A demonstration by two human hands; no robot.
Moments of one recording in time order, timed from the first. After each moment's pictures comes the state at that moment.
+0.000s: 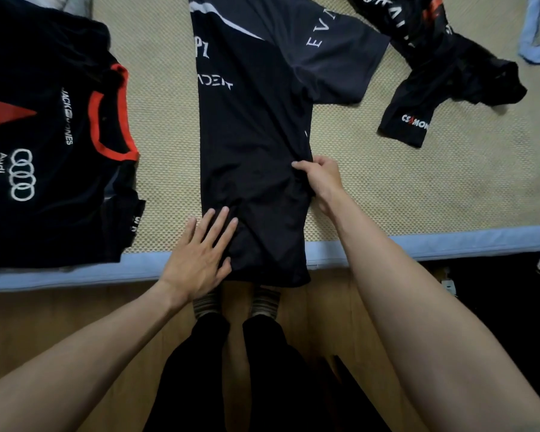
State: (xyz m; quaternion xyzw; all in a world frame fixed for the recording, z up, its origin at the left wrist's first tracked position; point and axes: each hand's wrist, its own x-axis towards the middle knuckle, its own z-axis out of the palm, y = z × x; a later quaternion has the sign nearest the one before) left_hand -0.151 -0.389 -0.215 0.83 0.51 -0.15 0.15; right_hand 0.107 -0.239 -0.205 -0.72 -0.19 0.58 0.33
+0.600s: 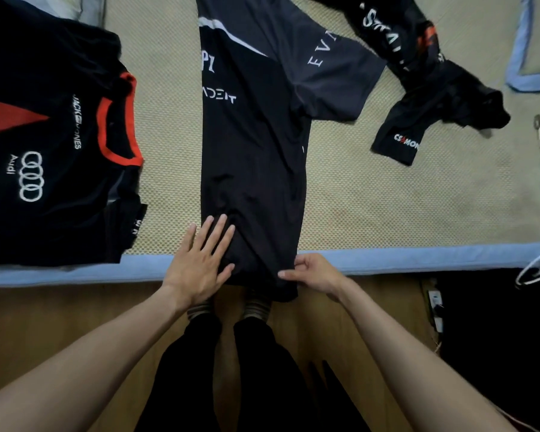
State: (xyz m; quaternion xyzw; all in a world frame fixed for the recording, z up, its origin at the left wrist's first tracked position) left_hand -0.145 -0.394 -0.216 0.82 0.53 -0.16 0.15; right_hand 0.138 -0.377 -0.188 -0.62 -0.34 0.71 0.00
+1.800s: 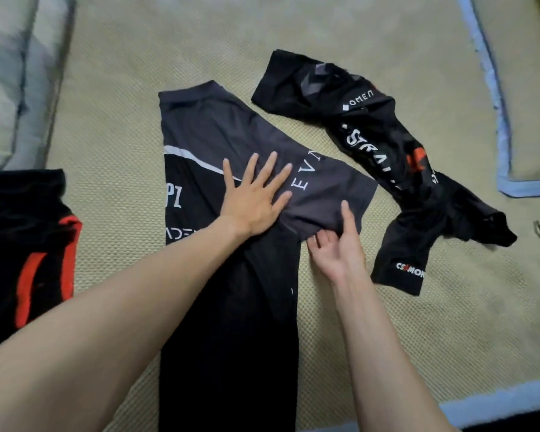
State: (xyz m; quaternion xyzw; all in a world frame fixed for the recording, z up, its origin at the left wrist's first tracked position) left_hand -0.020 0.014 -0.242 0.81 0.57 -0.01 0.15; right_hand 0.145 -0.055 -0.196 -0.56 0.14 0.60 0.55
